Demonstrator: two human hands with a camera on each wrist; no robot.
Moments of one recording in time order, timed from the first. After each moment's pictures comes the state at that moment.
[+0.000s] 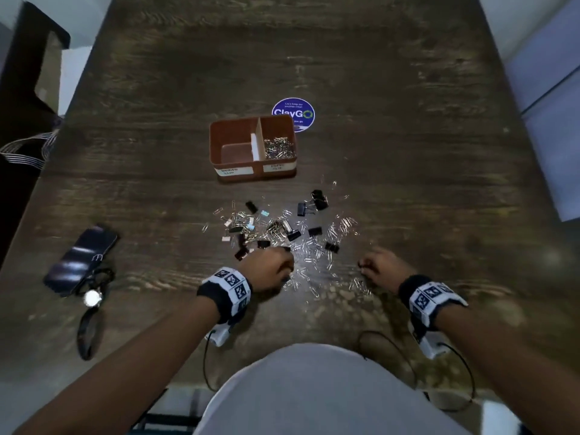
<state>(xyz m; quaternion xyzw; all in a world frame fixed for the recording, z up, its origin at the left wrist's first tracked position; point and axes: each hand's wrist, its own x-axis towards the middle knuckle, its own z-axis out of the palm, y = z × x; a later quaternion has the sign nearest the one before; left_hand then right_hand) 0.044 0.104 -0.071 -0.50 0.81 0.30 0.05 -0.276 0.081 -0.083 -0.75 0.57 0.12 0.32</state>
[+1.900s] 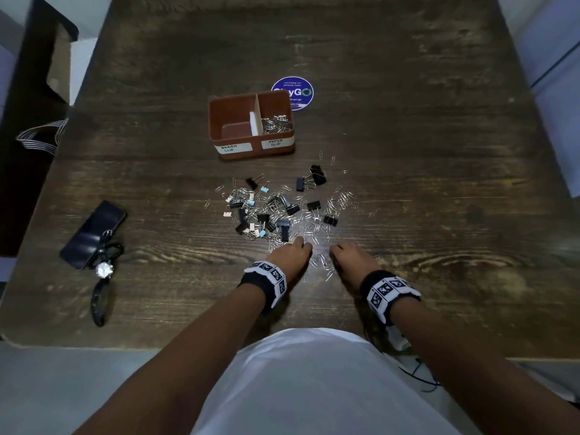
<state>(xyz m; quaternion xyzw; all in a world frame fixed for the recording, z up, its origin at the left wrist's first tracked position) -0.026 0.152 -0.081 -0.51 0.82 0.20 0.15 -0.216 0.145 -0.099 -0.83 0.50 0.08 0.22</state>
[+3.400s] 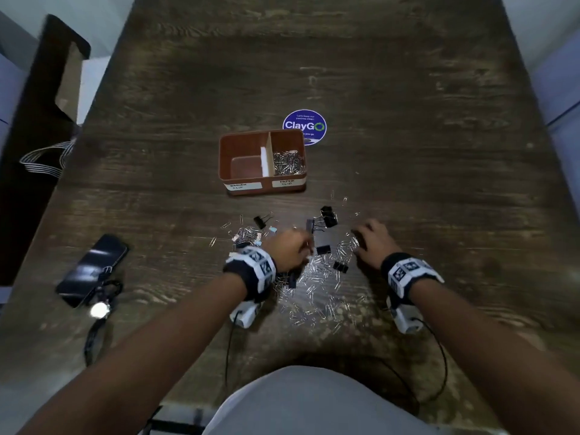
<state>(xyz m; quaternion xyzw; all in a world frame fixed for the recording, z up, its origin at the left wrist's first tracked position) 0.019 0.026 -0.046 -0.54 0.76 0.35 0.01 -0.229 -0.004 -0.080 -0.74 0.61 0.08 0.28</state>
